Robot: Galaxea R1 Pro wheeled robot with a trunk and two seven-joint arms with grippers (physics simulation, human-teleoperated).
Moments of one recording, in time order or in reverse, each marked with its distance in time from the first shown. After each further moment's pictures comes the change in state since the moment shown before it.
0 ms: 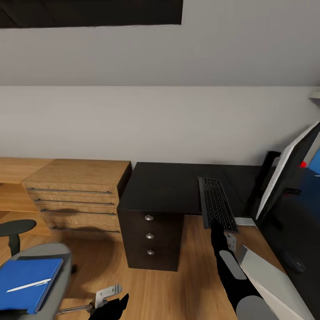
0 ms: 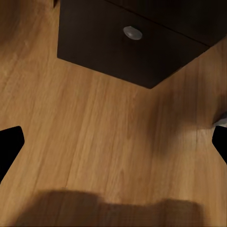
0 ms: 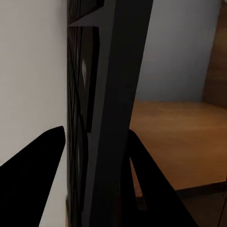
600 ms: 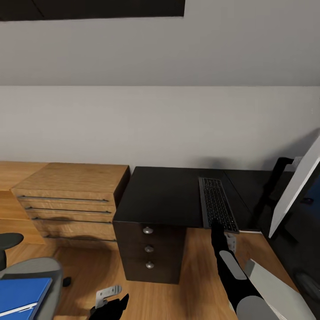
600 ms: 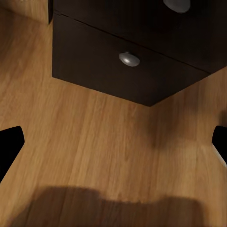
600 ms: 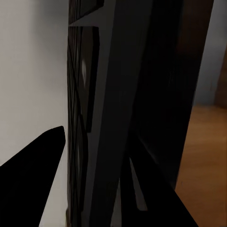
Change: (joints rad) left arm 0.000 0.000 0.000 0.001 0.000 0.001 0.000; right arm 0.000 -0.002 0.000 0.004 0.006 0.000 0.002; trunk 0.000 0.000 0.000
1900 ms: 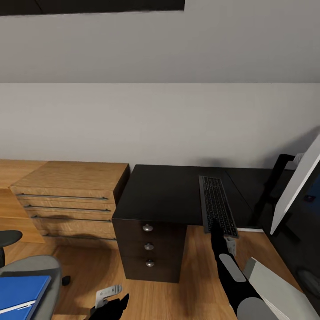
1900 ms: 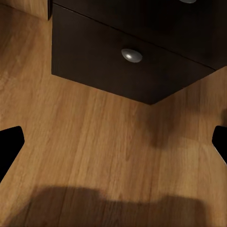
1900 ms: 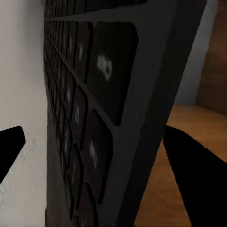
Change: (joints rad) left arm 0.000 0.000 0.000 -0.001 0.003 0.002 -0.002; right arm 0.002 -0.005 0.004 0.043 0.025 -0.003 -0.005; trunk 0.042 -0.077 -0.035
